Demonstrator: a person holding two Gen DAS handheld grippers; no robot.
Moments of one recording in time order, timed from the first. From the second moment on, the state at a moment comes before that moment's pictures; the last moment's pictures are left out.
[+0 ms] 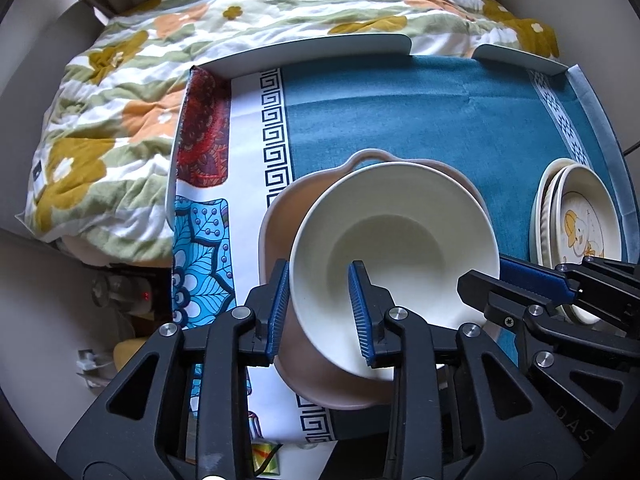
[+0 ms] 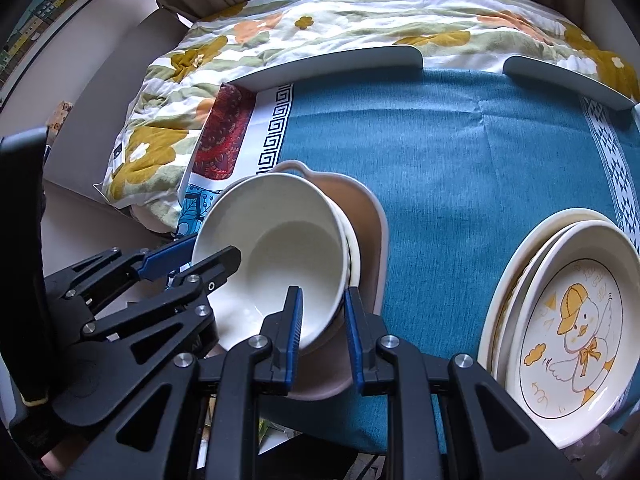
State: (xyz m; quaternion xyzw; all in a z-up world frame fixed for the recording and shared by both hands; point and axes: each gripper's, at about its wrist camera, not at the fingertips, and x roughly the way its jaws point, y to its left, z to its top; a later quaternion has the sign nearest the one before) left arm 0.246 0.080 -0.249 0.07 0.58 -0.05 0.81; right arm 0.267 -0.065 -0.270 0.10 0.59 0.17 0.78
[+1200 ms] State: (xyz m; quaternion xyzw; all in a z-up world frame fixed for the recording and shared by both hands) left arm 0.213 0.148 -0.260 0.04 0.63 -0.08 0.77; right arm 0.255 -0.081 -0.282 -0.04 0.64 0.15 0.75
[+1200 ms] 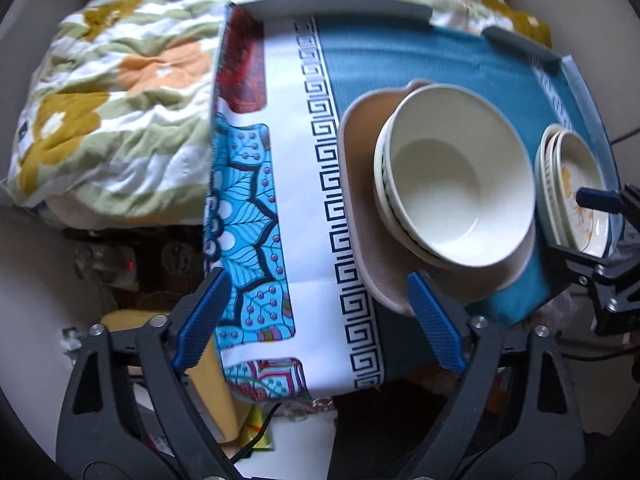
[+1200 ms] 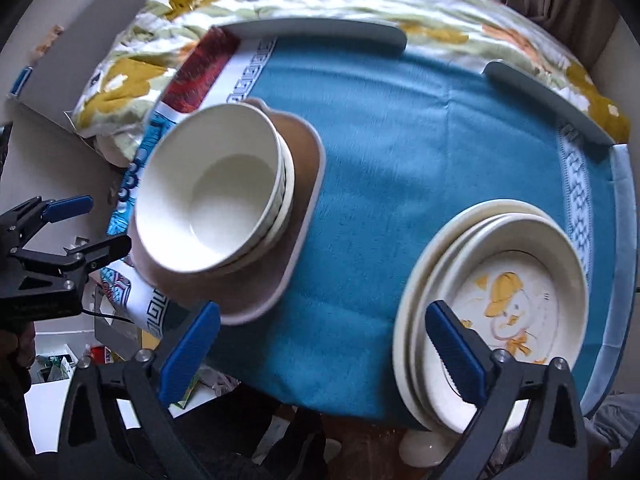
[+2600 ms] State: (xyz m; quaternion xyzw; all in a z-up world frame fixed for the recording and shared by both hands) left arm 0.229 0.103 -0.293 0.14 0.56 -0.17 0.80; right arm 0.259 -0.050 -0.324 -0.08 0.58 0.22 0.78
